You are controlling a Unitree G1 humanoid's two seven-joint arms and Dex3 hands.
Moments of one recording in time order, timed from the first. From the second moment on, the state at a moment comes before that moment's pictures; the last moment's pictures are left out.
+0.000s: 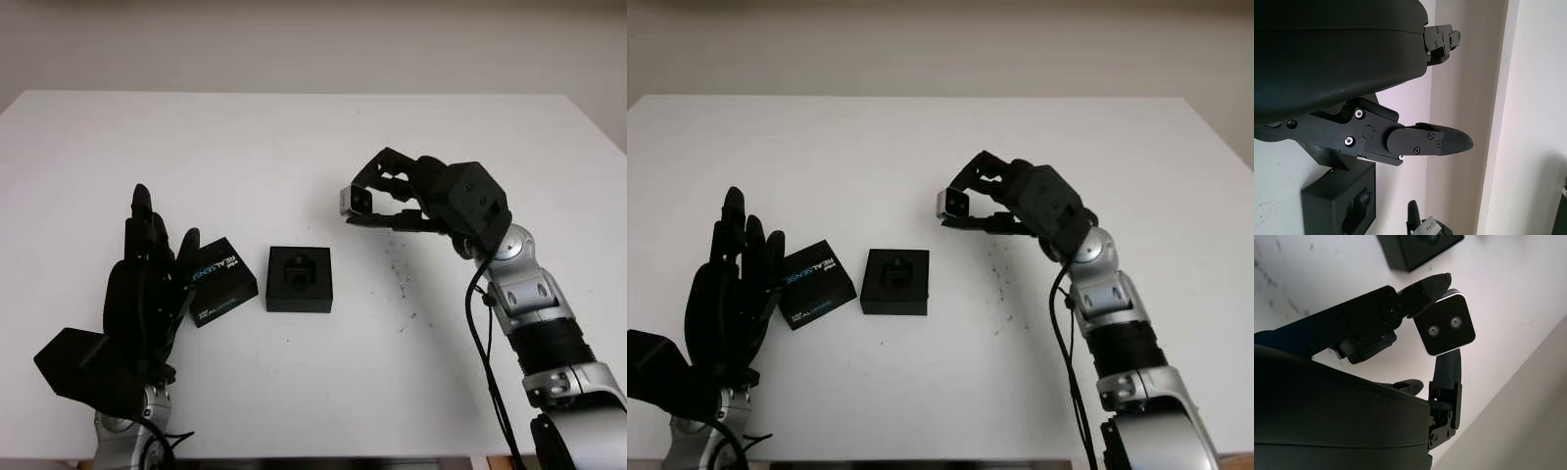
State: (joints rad) left arm 0.11 0.02 0.15 -0.22 -0.16 -0.08 -0.04; right arm -0.56 -0.37 0.10 0.16 -0.10 0.33 0.36
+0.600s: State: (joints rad) left arm 0.12 -0.01 0.12 -0.23 -0.16 -0.08 -0.02; right arm -0.45 -0.28 0.15 -0.17 -0.06 0.68 0.35
